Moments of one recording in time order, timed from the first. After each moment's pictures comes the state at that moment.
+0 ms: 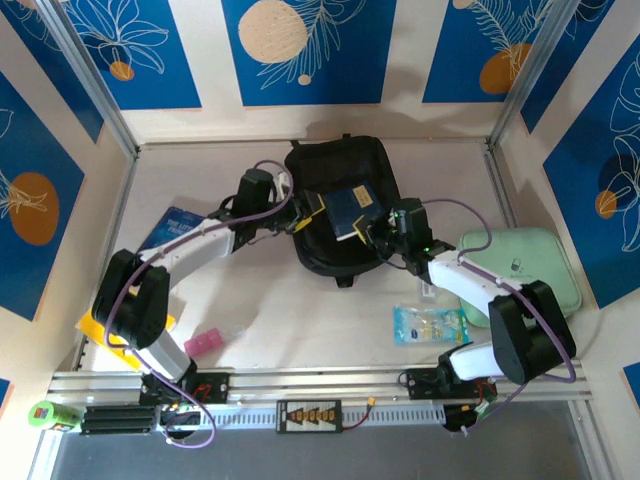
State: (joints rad) left arm -0.52 1.66 1.15 -0.06 0.48 -0.95; right arm 0.39 1.35 0.72 0.05 -0.29 1.27
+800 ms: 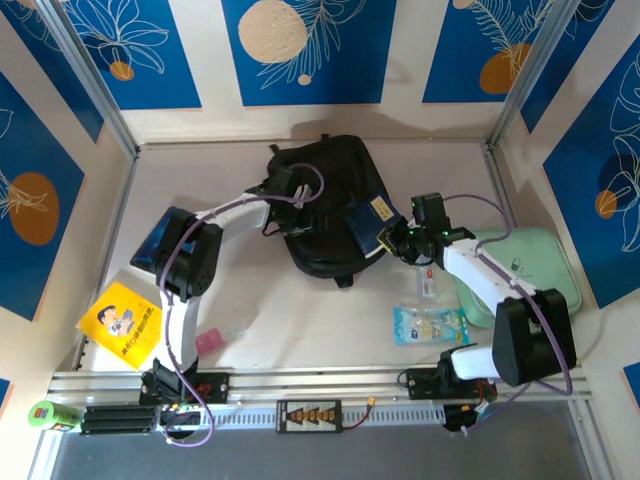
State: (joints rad) left arm -0.51 2.06 1.46 -0.46 0.31 -0.53; right arm 0.24 1.37 0.83 -0.39 -0.34 1.01
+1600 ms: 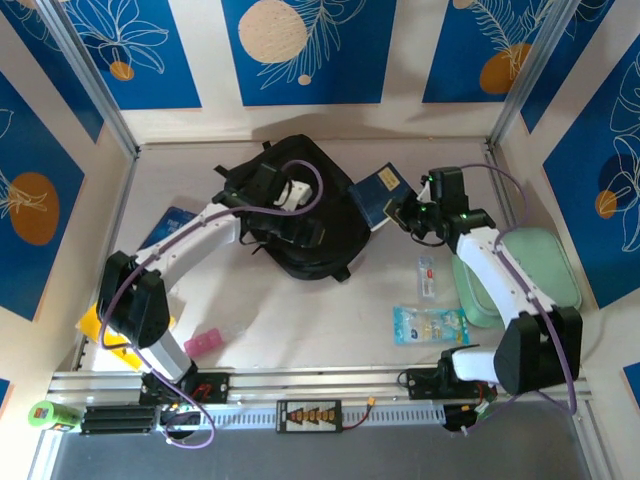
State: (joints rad) left arm -0.62 1.65 1.38 -0.70 0.18 -0.11; right arm 0.16 1.27 1.01 -0.51 -0.39 0.87
